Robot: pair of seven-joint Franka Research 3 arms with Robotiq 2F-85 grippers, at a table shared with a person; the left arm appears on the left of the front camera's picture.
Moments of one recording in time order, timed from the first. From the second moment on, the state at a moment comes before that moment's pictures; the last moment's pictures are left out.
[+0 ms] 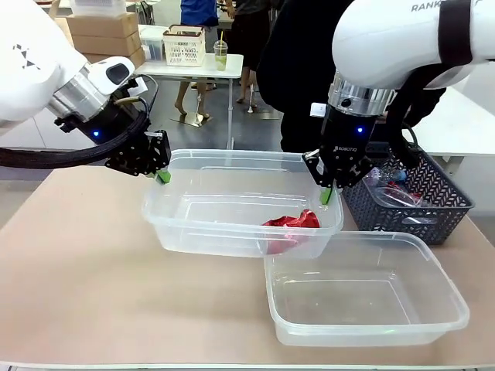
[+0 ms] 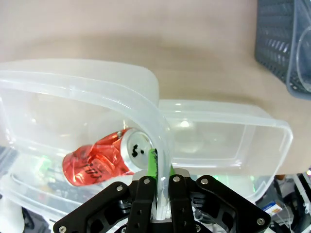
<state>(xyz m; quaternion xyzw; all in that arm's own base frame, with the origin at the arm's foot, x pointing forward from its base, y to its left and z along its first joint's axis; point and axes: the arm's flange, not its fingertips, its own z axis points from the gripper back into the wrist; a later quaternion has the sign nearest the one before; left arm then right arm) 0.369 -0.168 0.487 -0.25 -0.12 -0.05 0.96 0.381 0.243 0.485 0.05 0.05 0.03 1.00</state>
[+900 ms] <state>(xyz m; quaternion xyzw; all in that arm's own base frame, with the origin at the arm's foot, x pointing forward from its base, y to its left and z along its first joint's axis) 0.369 -0.168 0.487 -0.25 -0.12 -0.05 0.96 0.381 0.243 0.485 0.05 0.05 0.03 1.00</state>
